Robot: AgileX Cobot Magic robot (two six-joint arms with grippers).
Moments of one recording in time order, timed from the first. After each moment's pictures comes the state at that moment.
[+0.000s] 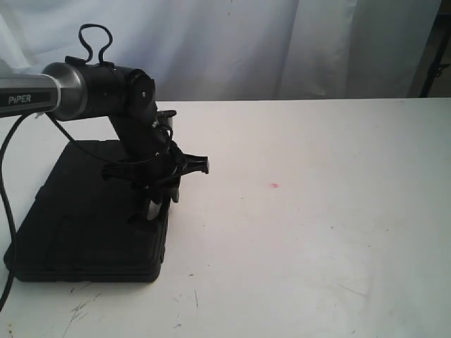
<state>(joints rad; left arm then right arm) -0.45 2.20 -1.60 -0.08 0.94 -0.38 0.12 0.01 0.00 0.00 0.36 -0.01</state>
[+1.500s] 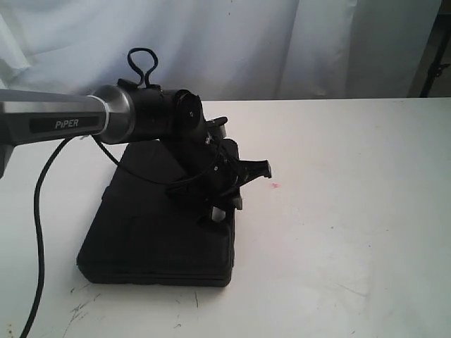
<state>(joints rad) -0.61 2.23 -1.60 -0.33 0.74 -0.38 0.12 0.01 0.00 0.00 0.36 -0.01</state>
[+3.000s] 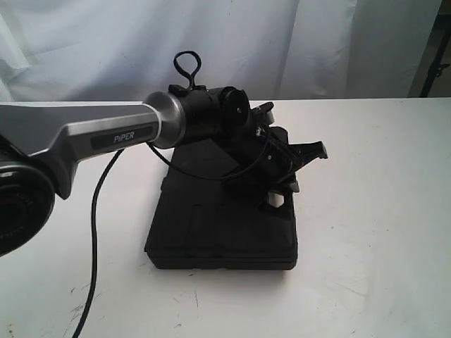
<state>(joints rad) -0.71 2.37 -1.85 -0.46 0.67 -0.38 0.12 0.01 0.00 0.00 0.36 -0.01</state>
